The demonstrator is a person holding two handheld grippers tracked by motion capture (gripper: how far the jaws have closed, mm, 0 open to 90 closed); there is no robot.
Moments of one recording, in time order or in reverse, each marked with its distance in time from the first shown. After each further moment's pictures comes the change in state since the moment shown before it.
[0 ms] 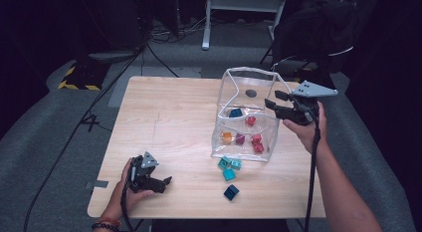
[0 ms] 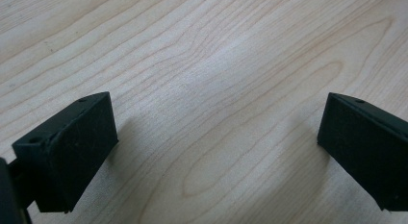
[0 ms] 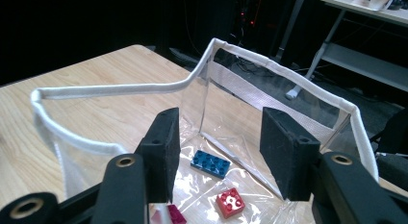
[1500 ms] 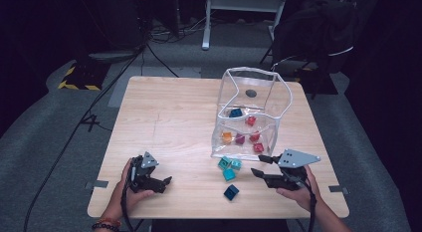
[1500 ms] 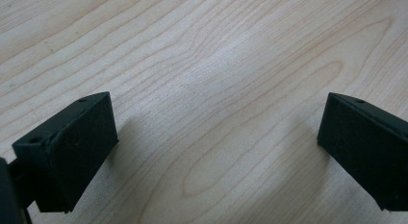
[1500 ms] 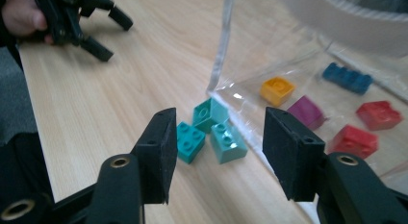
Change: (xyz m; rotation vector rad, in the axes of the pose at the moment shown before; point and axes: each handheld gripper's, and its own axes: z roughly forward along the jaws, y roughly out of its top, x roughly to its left) left arm 0.000 0.000 0.000 -0.001 0.001 0.001; right arm 0.096 -0.121 -0.031 0.115 0.292 -0.071
